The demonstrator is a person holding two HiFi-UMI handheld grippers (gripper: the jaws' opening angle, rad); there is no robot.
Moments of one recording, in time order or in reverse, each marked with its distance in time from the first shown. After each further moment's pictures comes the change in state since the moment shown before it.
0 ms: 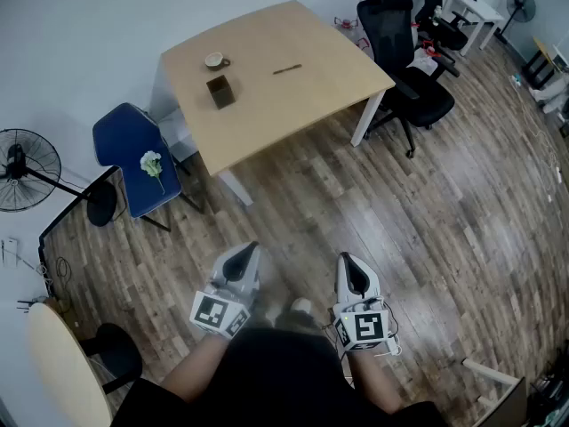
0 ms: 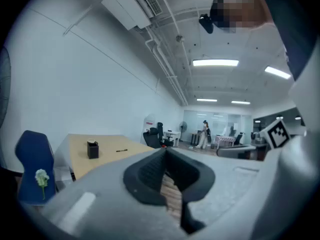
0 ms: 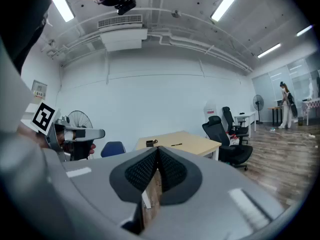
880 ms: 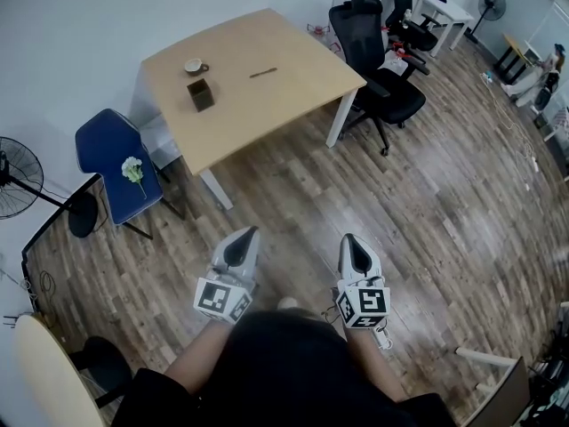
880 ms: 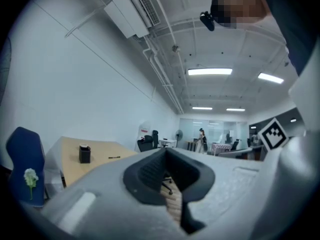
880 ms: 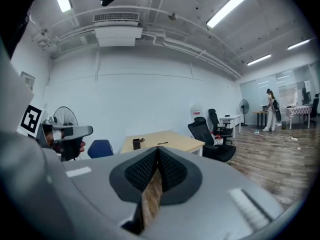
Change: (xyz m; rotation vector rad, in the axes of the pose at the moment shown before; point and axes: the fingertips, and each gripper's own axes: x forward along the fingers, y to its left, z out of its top) left arm -0.013 -0.041 -0.001 0.015 -0.105 -0.041; right arm -0.046 -0.034 -0.005 0.021 0.024 -0.141
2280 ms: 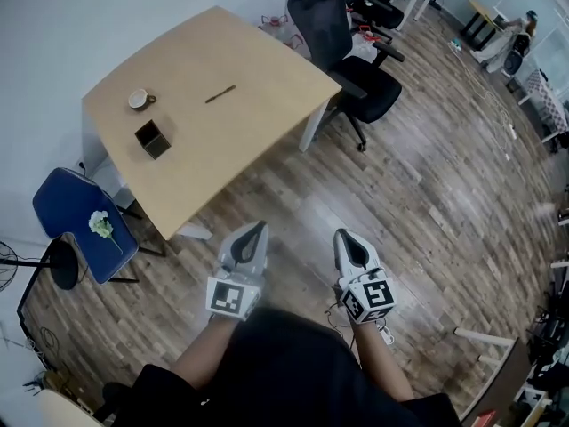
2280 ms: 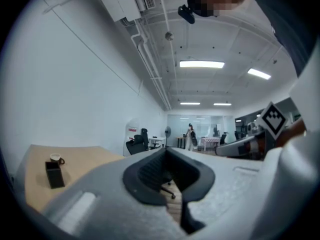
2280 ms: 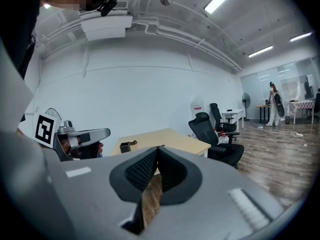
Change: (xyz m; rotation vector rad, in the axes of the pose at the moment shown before) left arm 0.266 0.130 -0.009 0.040 0.045 -0.169; right arm 0.246 -0.079 0.043 0.051 0.053 -0.002
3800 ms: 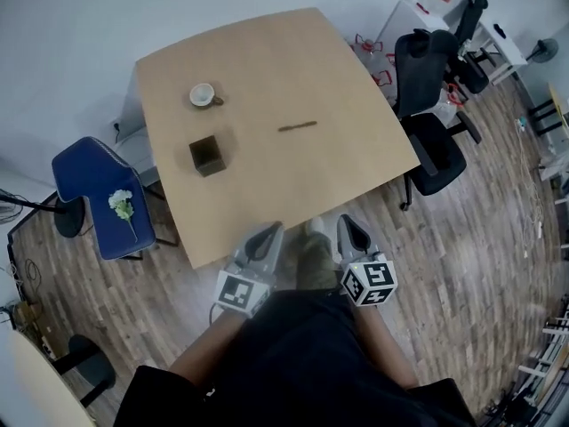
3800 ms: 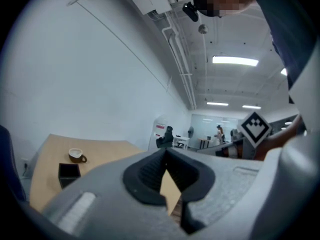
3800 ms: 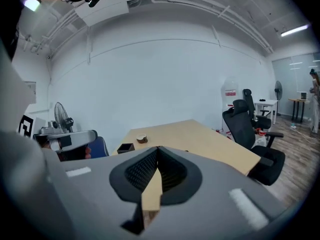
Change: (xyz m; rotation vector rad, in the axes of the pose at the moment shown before) left arm 0.099 0.293 -0.005 -0.125 0.000 0.252; right arm 0.385 0.045 0.052 -0.071 0.172 0.257
